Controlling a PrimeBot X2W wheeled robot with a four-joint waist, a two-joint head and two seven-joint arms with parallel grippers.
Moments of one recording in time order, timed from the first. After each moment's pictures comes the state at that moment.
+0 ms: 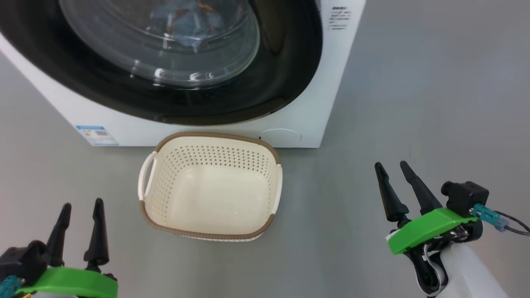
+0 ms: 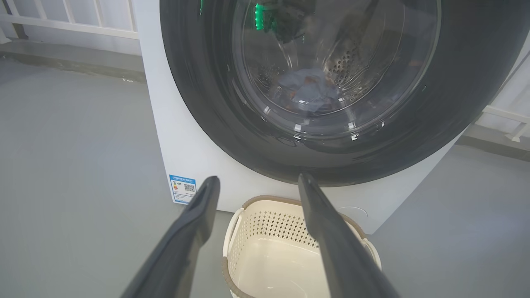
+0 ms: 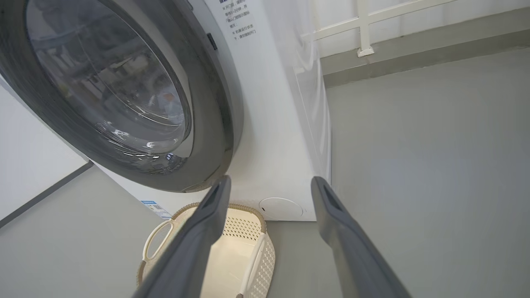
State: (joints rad) left arm -0.11 0.20 -0.02 0.20 -0.45 -0.13 -0.26; right arm -0.35 -0.14 0.14 0.47 0.50 0.13 -0.26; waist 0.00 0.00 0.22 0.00
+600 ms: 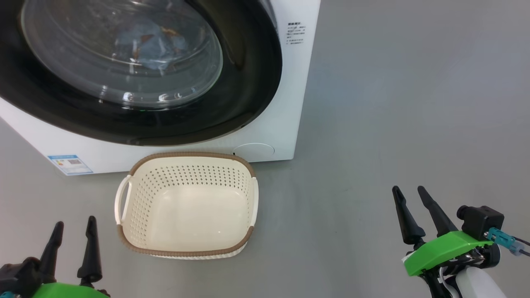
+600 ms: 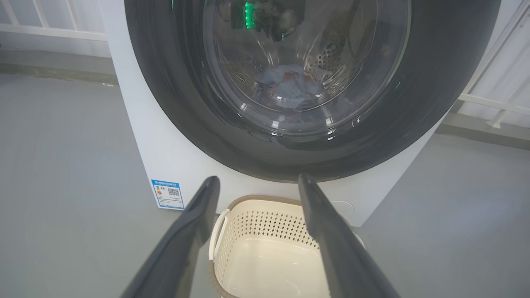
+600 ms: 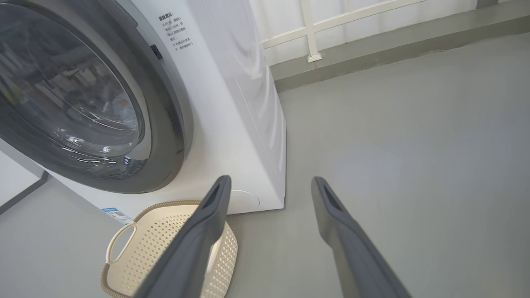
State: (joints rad) left arm -0.04 0.21 0.02 0.20 -0.43 -0.13 -0.26; right arm -0.25 -0.17 0.10 0.46 0.50 0.13 -0.26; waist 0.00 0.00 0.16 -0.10
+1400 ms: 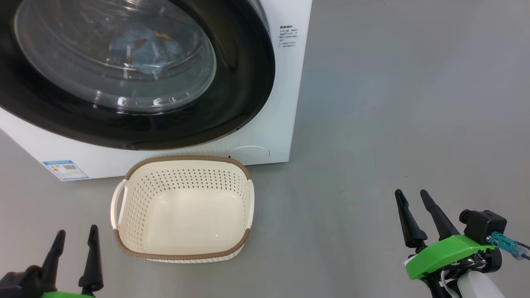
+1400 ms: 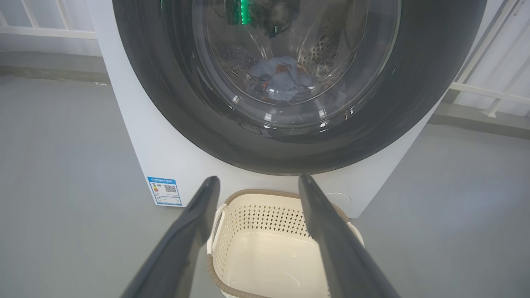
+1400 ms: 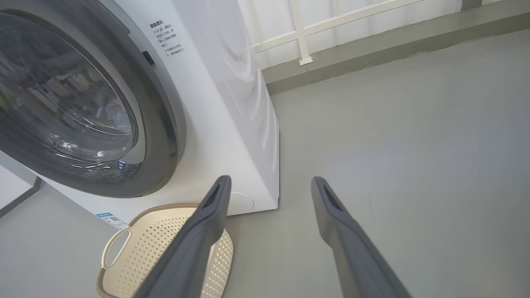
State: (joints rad) left arm 0.00 0.21 0.02 0.19 -0.41 -0.13 -0.26; right arm -0.22 -0.16 0.08 0.45 0.50 0.13 -0.26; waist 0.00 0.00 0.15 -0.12
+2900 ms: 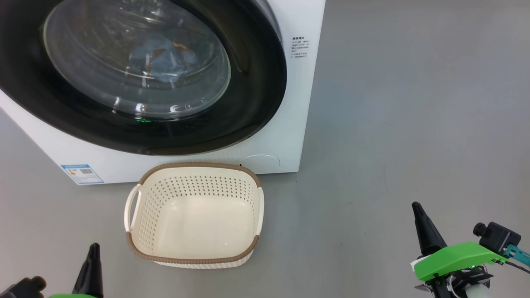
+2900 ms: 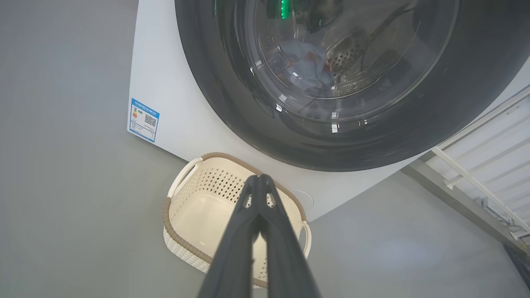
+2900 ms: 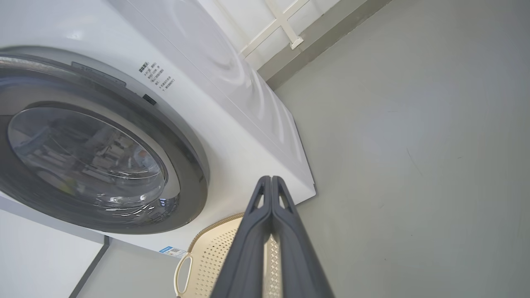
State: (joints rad) left arm 0.00 0.14 0.01 0.24 -0.76 -0.13 -0.15; right arm -0.18 -0.12 0.03 0.44 0.82 0.13 -0.15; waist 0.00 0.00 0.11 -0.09
